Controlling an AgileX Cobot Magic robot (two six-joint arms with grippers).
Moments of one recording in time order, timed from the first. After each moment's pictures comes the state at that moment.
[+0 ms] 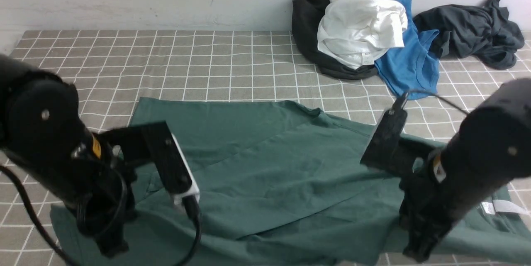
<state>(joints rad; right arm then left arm) 0.57 1.47 -1.00 -0.07 1.03 -0.43 -0.39 1.35 -0.97 0.00 1.05 0.66</state>
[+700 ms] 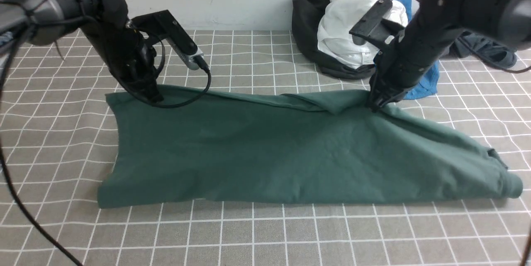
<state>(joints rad) 0.28 2.08 -1.77 0.06 1.03 -0.67 -0.14 2.08 -1.76 0.00 0.90 0.75</state>
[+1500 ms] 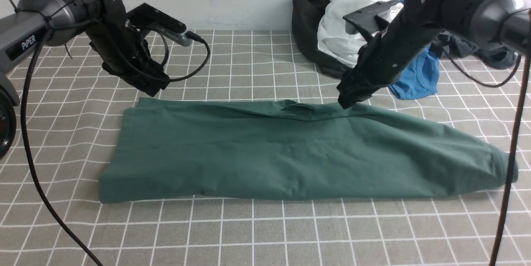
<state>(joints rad) 0.28 2.19 -1.91 0.26 1.11 -0.49 -0.09 2.20 -1.93 -0.05 0.99 0.43</state>
